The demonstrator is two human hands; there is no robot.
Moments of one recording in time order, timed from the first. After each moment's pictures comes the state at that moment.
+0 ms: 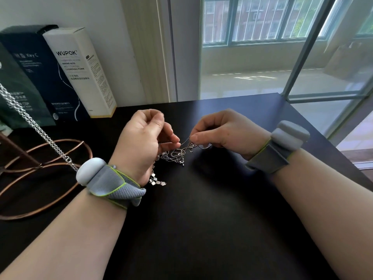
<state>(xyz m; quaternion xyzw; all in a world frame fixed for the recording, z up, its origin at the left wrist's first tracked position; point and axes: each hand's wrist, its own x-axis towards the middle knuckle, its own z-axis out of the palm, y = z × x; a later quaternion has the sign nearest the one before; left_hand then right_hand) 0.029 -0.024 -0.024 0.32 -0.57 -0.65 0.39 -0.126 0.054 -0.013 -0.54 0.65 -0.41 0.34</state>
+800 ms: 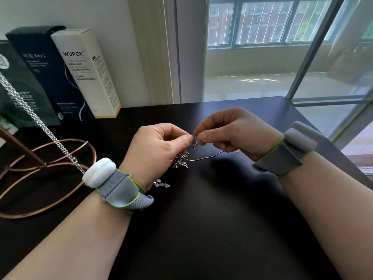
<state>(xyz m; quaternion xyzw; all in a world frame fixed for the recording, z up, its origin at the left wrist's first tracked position) 0.032 -0.020 -0.031 0.34 -0.71 -0.52 0.33 -0.129 0.054 -0.010 -0.49 0.64 -0.45 0.39</state>
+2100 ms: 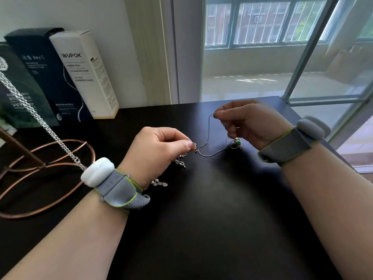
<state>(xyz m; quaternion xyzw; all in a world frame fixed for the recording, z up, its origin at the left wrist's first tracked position) 0.036 -0.017 -0.026 0.32 -0.75 -0.51 0.28 -0.160 0.054 -0.012 -0.36 0.62 -0.58 0.38</state>
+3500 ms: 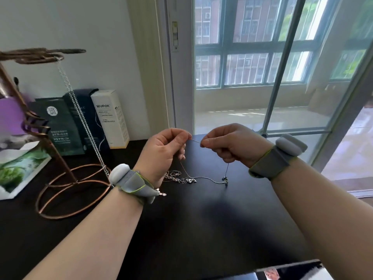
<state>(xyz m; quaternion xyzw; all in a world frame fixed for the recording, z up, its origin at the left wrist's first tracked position) 0.029 0.014 0.023 0.17 -0.64 -0.63 0.39 -0.127 0.112 0.054 -0.46 0.65 -0.49 0.37</state>
